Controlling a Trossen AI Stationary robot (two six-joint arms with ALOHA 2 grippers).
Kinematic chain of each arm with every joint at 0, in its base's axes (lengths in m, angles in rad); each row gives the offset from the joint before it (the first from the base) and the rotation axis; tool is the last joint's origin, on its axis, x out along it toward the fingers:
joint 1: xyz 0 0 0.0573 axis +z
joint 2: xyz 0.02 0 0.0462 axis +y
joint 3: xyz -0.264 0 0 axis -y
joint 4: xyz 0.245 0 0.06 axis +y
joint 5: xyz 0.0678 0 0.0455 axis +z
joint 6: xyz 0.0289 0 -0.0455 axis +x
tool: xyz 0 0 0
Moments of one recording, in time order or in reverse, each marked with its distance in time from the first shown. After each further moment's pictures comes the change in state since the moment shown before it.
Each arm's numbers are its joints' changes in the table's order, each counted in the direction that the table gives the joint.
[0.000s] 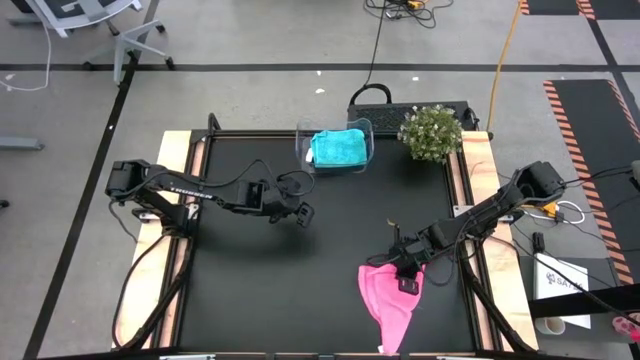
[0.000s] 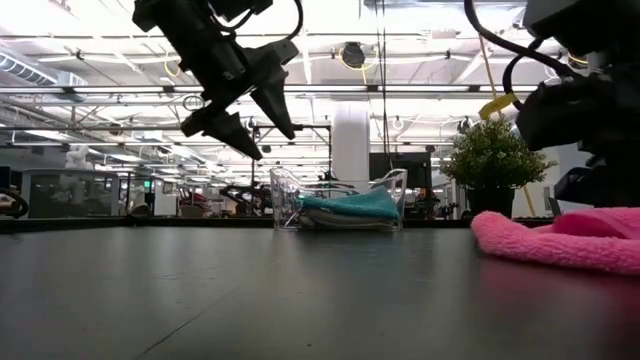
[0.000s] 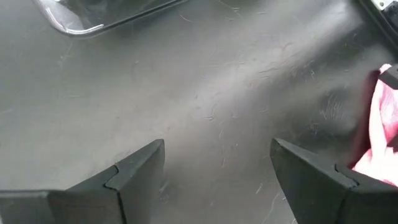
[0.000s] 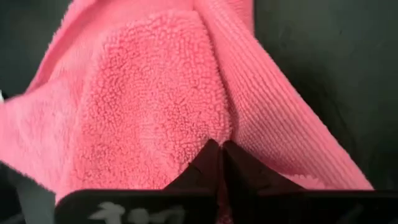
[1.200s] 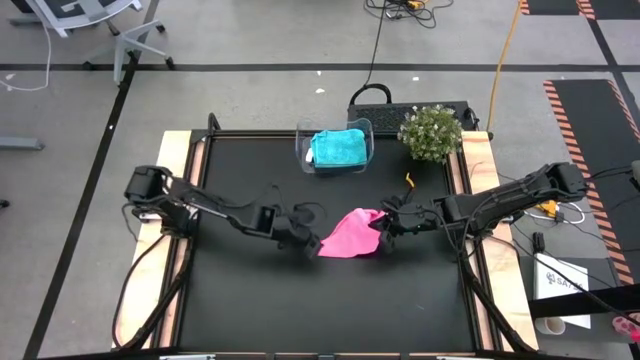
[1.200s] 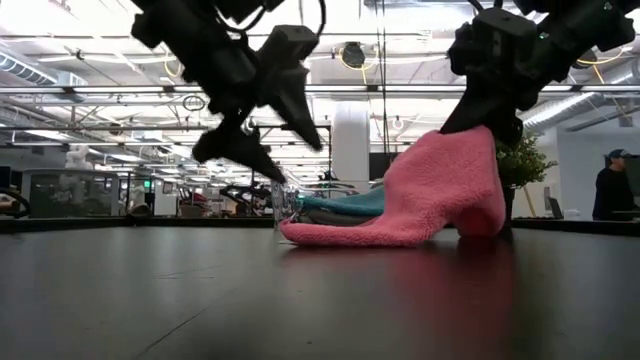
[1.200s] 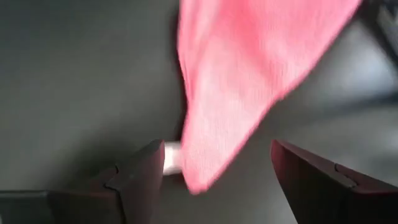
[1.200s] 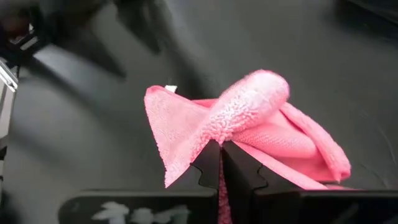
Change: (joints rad) left arm -0.142 0.157 0.000 -0.203 -0.160 -0.046; right arm -0.249 -0.286 -0.001 -0.182 -0.436 -0.019
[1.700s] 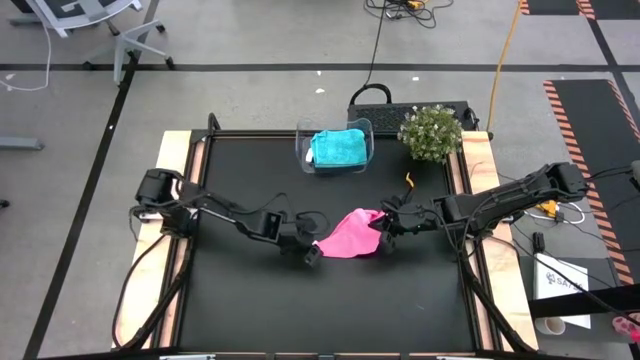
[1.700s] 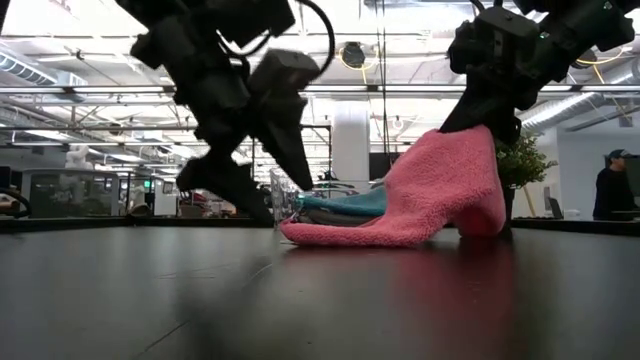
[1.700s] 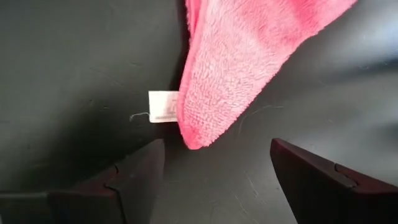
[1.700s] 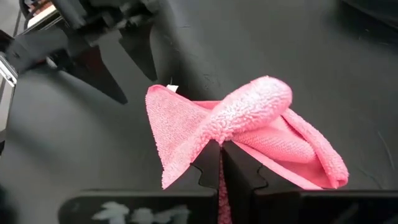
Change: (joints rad) left arm -0.027 0.096 0.000 -0.005 -0.125 -0.069; right arm 0.000 0.000 0.000 -0.003 0.003 -0.029
